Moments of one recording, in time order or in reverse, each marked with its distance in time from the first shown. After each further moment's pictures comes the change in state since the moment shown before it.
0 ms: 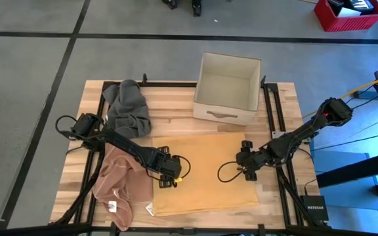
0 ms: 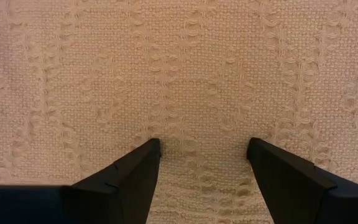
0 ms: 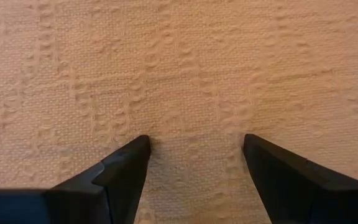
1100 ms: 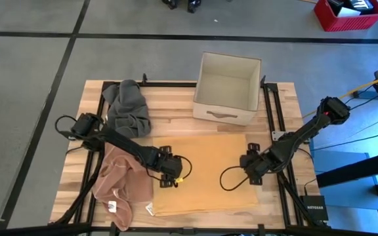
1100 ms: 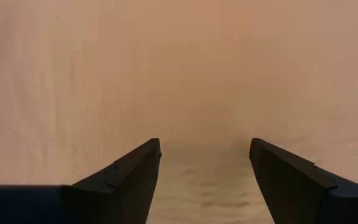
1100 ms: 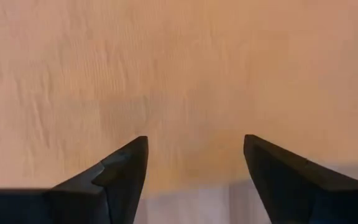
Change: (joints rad) left arm -0.001 -0.017 0.015 0.011 -0.007 0.057; right arm 0.104 -0.002 0.222 -0.380 -0.018 0.207
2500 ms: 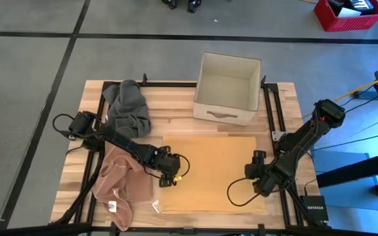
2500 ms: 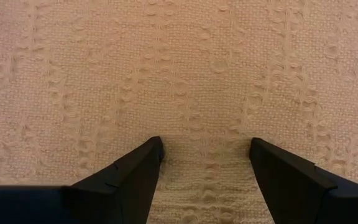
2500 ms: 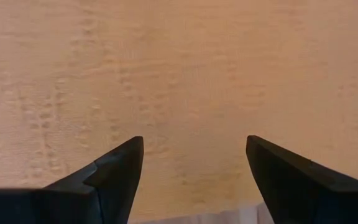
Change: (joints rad) left arm 0.021 -0.015 -0.122 0.151 0.061 -0.008; right arm 0.237 0.122 0.091 -0.115 0.075 0.241
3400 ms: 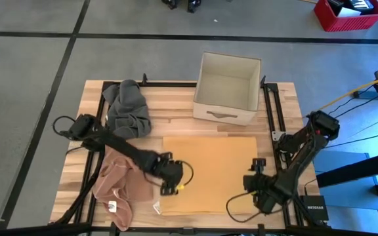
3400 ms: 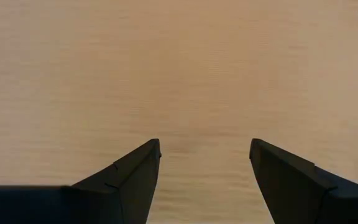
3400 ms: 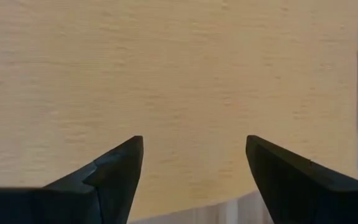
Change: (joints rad) left arm -0.069 0.001 0.219 -0.195 0.014 -0.071; right arm 0.091 0.227 0.315 -0.274 0.104 0.045
